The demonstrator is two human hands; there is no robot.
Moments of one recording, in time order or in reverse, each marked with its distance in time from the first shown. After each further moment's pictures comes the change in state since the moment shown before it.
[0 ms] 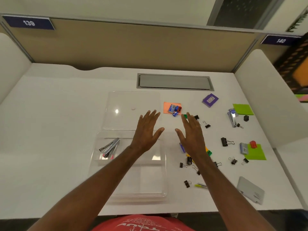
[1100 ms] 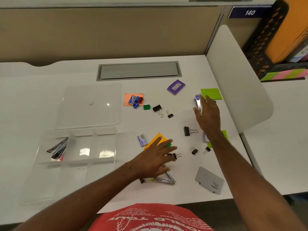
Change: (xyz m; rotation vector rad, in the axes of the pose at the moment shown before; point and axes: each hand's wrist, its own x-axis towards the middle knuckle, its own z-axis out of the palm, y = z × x) left_hand -0.025 0.165 0.133 0.288 -0.479 0.655; right_hand 0.032 0.261 -0.071 -0.017 0.107 0.207
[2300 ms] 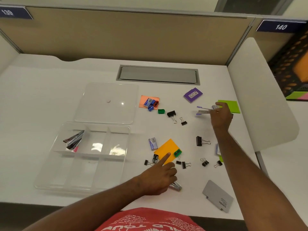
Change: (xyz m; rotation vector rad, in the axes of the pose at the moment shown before) left_hand -0.028 0.028 0.016 0.232 -0.202 -0.012; right_hand 0.046 -0.028 0.013 0.575 0.139 0.405
